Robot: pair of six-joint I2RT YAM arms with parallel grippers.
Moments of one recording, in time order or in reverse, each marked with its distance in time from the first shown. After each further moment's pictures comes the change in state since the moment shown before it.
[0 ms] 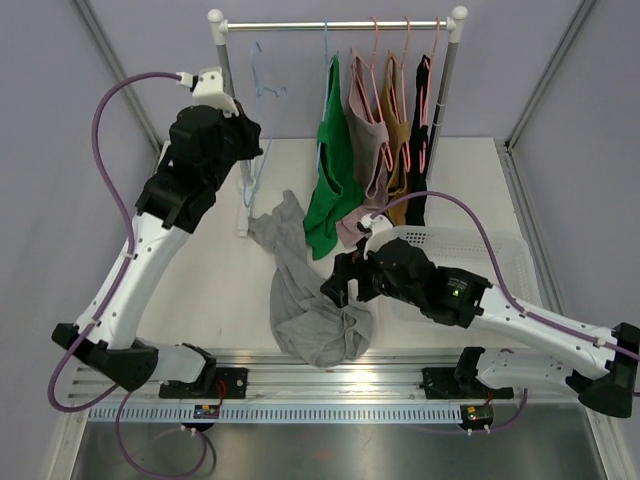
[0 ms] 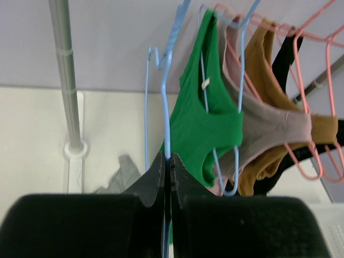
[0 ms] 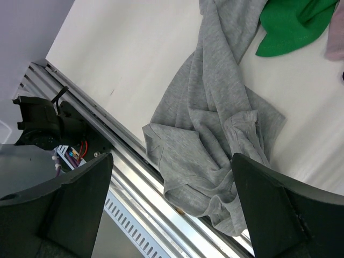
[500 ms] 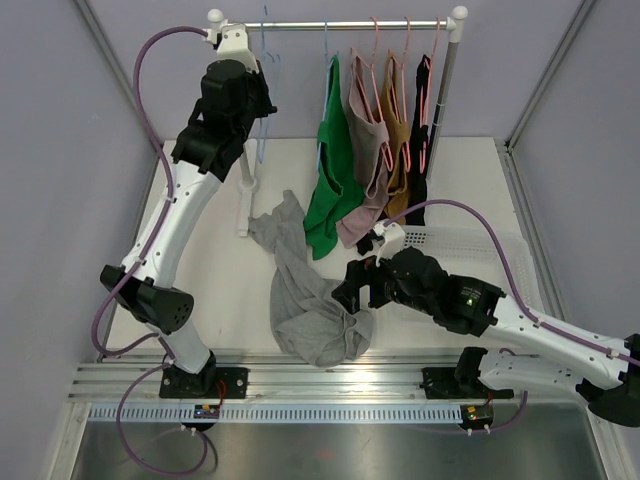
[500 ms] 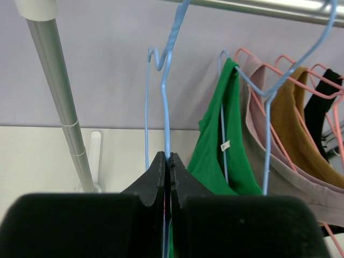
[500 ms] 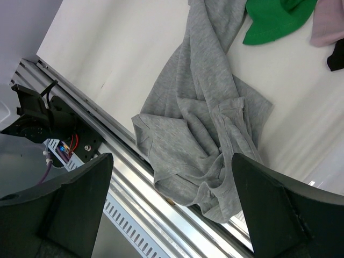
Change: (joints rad) left arm 0.043 0.387 0.418 0.016 -0.059 0.098; right arm 0.000 -0.116 -0.082 -0.026 0.019 0.000
